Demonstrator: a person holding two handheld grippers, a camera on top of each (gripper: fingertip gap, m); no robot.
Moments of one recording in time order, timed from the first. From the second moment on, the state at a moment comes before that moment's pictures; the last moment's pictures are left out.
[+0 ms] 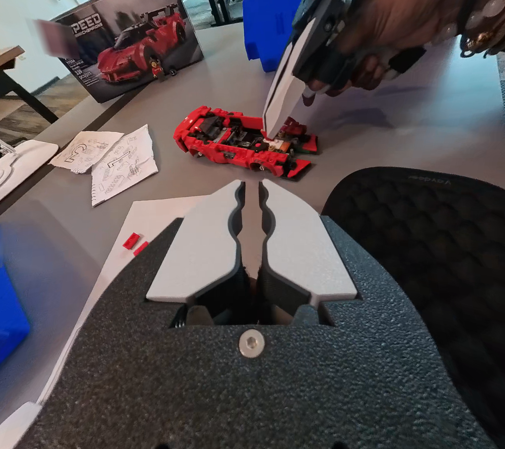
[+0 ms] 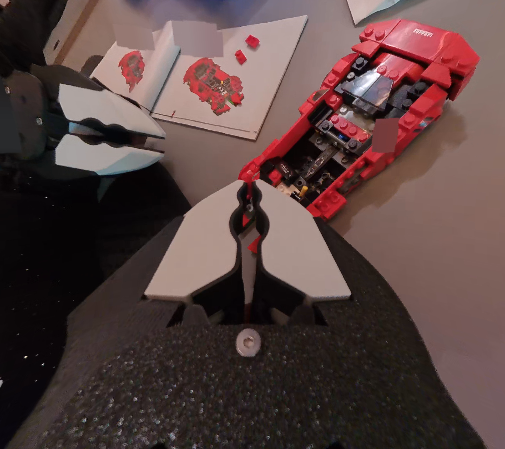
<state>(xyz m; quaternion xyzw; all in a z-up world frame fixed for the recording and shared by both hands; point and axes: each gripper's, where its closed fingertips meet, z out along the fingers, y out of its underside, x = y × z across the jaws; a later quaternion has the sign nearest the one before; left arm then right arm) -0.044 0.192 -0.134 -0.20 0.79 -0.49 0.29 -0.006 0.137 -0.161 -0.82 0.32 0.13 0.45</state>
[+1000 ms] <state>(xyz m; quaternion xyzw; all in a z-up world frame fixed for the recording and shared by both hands) -0.043 0.177 -0.150 -0.20 0.82 -0.48 0.25 -0.006 0.145 -0.160 -0.81 0.34 0.13 0.46</state>
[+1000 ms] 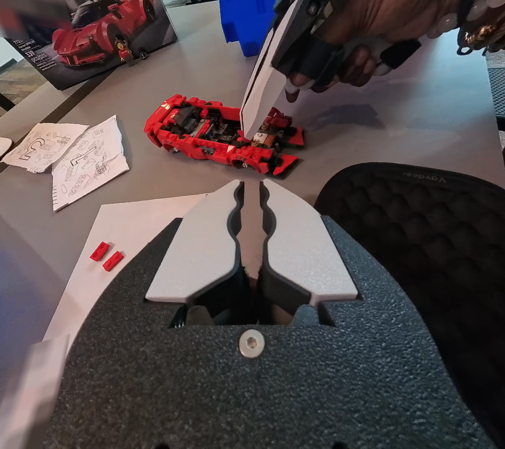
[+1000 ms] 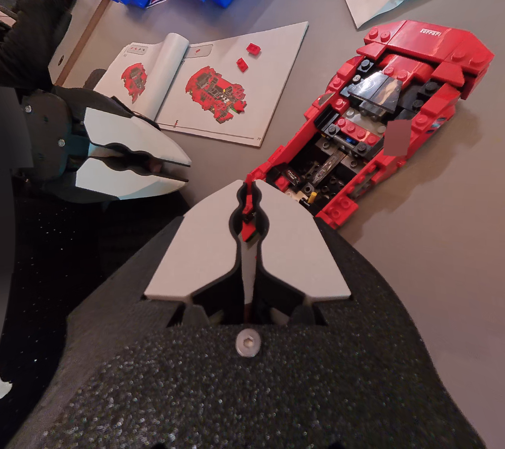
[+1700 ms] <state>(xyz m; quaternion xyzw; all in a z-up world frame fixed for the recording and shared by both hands) -0.042 0.177 -0.153 -0.20 0.82 -0.48 0.25 -0.008 0.144 -0.155 -0.80 0.34 0.15 0.48</state>
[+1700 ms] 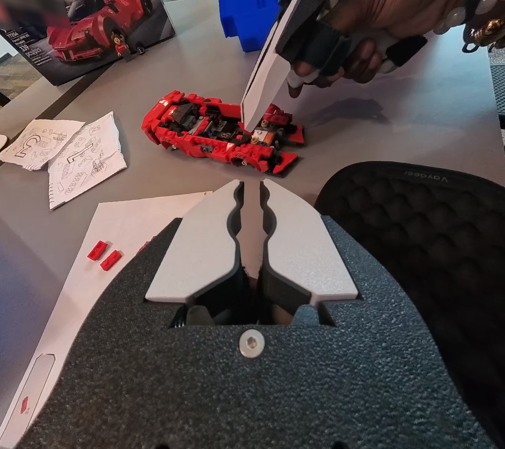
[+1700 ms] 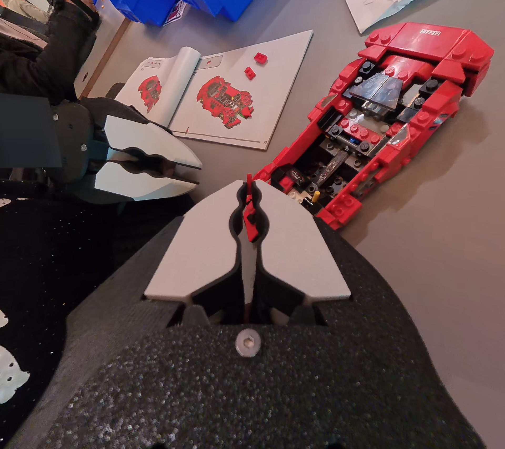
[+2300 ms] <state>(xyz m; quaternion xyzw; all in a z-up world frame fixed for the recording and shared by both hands) -0.043 0.176 -0.153 -0.20 0.82 -0.48 0.25 -0.012 0.150 -0.148 -0.78 0.33 0.17 0.50</state>
